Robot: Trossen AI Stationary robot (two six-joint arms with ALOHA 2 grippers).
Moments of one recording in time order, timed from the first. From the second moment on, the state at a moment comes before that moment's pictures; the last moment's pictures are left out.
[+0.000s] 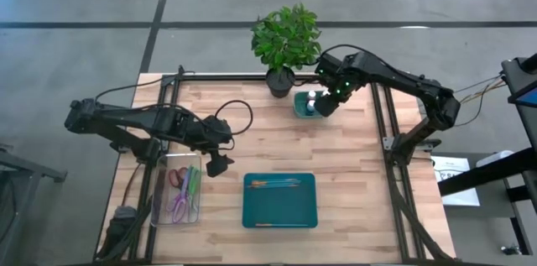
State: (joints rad) left arm -0.14 1.25 1.17 -0.92 -0.07 -0.47; right arm -0.53 1.56 1.43 -1.28 -0.03 0.35
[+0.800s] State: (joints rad) left arm -0.14 1.25 1.17 -0.92 -0.06 -0.48; right arm -0.56 1.56 1.34 -1.16 -0.03 0.31
